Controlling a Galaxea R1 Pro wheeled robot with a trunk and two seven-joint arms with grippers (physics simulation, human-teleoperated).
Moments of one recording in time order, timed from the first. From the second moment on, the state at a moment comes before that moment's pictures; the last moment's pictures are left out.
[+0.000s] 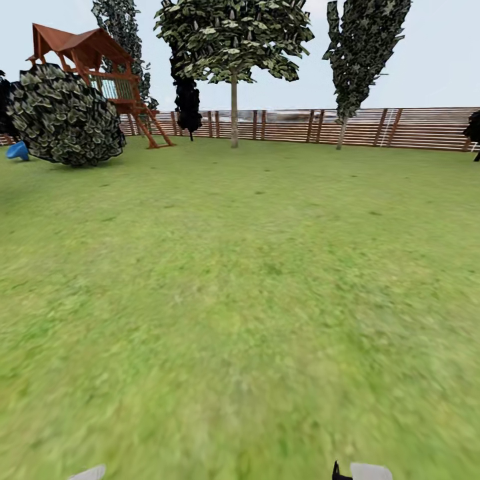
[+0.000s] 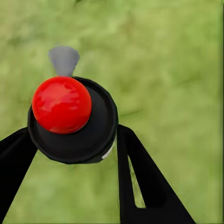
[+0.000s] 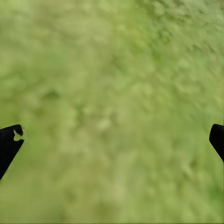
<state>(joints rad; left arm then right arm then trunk) -0.36 0.18 0.08 -0.05 0.22 -0.43 0.08 -0.37 0.01 -0.48 -0.03 0.63 -0.59 -0.46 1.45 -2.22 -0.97</state>
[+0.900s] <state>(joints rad) -0.36 0.18 0.08 -0.05 0.22 -0.43 0.08 -0.37 0.01 -0.48 -0.03 0.63 -0.59 -0.46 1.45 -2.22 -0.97</state>
